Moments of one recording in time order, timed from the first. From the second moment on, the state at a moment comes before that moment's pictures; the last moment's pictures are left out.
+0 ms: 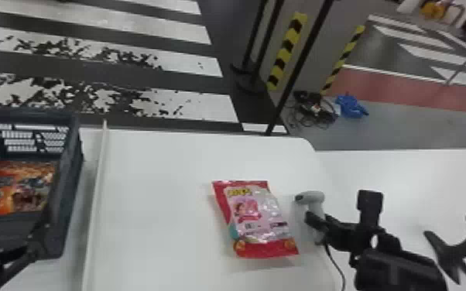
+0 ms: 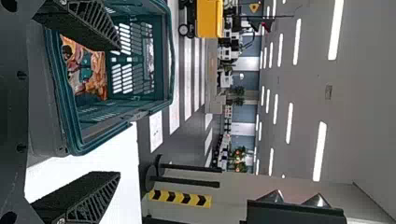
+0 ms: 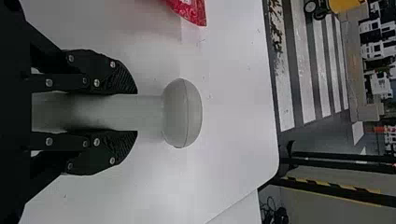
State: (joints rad) left arm 0.48 0.15 -0.04 -1.96 0.13 -0.02 -0.13; right arm -0.08 0.00 -0.76 -1.46 0.44 0.52 0.78
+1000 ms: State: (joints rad) left arm 0.48 0.15 -0.04 -1.96 0.12 -0.01 -0.13; right arm -0.01 0.00 -0.83 -1.65 0.28 0.73 0.82
